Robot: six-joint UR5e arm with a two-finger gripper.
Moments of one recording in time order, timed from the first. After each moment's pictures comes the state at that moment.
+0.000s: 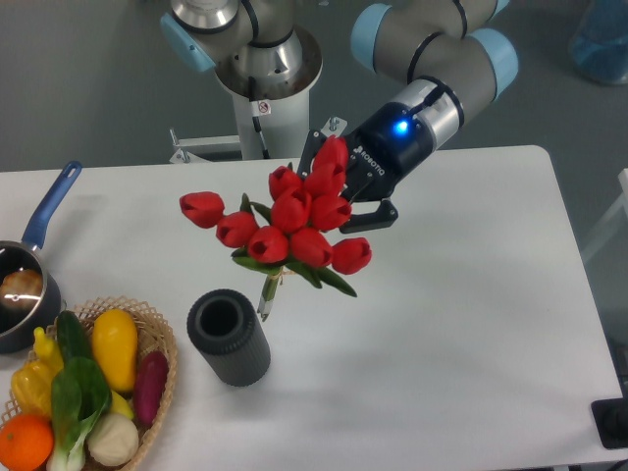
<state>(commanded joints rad) 2.77 -1.73 -1.76 -0.98 0.05 1.09</state>
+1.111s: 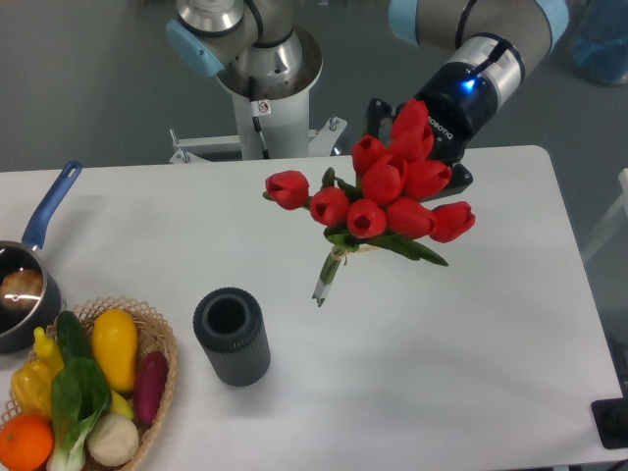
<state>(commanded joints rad) 2.87 -1.74 -1.71 -0.98 0.06 1.08</state>
